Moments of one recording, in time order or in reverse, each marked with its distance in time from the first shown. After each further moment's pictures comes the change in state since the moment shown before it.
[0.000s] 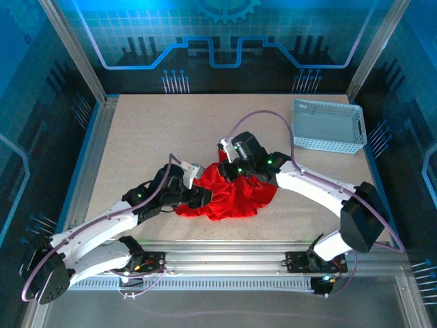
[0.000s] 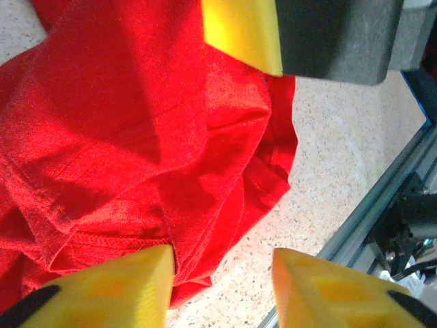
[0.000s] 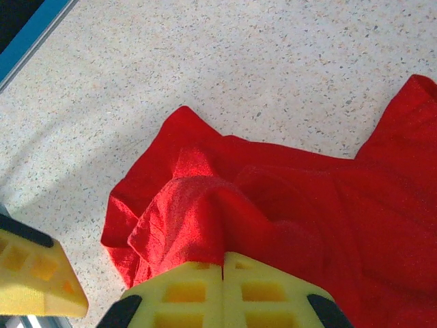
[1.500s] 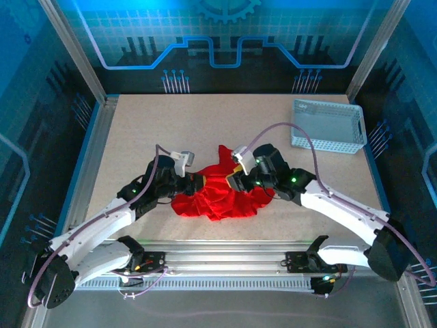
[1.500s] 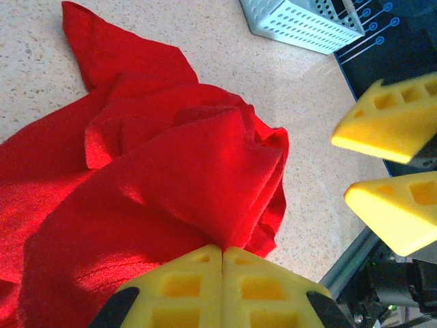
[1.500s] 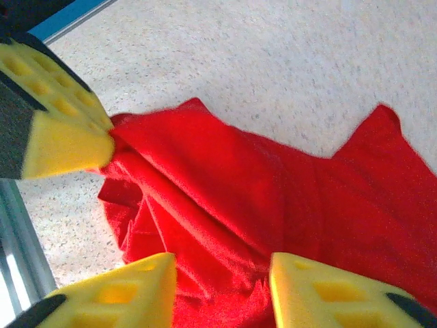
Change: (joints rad) left arm 0.124 0.005 0.023 0.080 0.054 -0.106; right arm -0.008 -0.272 -0.200 0.049 -0.005 -0.202
